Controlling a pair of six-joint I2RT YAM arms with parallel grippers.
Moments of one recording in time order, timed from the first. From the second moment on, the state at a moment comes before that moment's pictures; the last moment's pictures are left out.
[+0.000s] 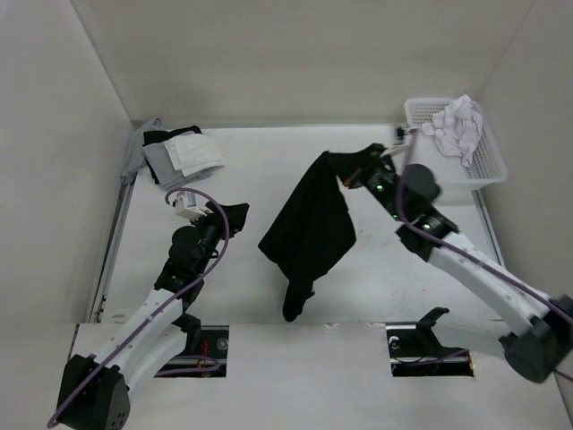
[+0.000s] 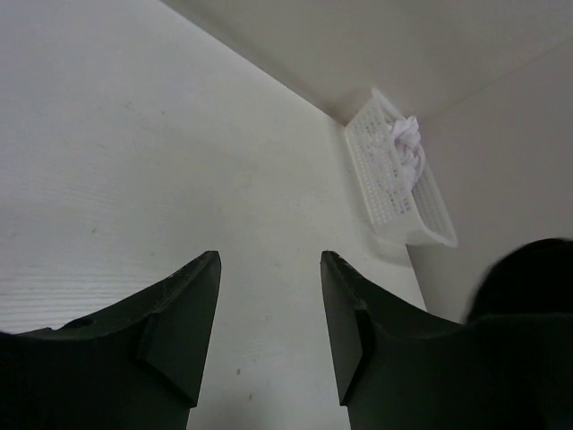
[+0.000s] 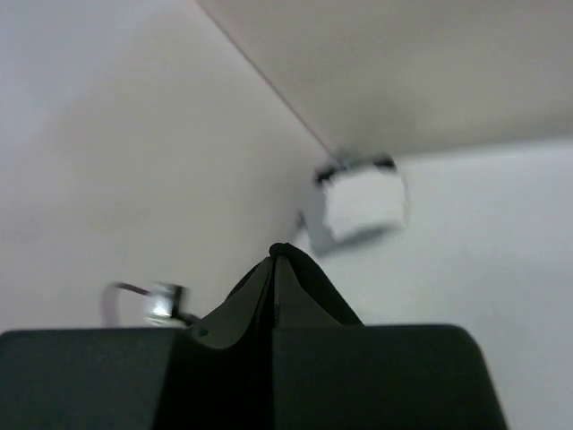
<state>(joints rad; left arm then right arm) -0.40 0.78 0.30 0.46 -0.06 -0.83 0.63 1.04 1.02 0.27 0.02 0.70</state>
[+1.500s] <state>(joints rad) -0.83 1.00 0.14 0.23 -0.17 -1.20 0.69 1.35 0.45 0.40 0.13 0.81</state>
